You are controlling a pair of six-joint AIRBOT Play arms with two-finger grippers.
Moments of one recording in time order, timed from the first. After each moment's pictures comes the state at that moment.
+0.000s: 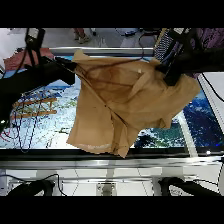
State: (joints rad) left arm -0.27 -1.08 1.31 -2.27 0.63 2.39; right arm 0.04 -1.28 1.82 -1.15 1.32 0.46
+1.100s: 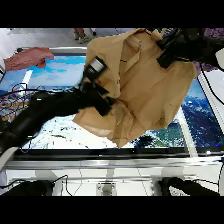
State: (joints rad) left arm -0.65 -1.12 1.31 -1.97 0.76 2.13; right arm 0.16 -1.27 1.82 -1.27 0.96 0.50
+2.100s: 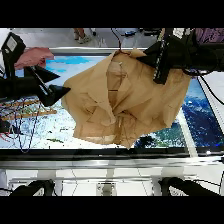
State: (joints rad) left arm -0.06 -0.96 1.31 -2.38 1.19 2.62; right arm 0.16 -1.24 1.82 -0.84 1.24 0.08
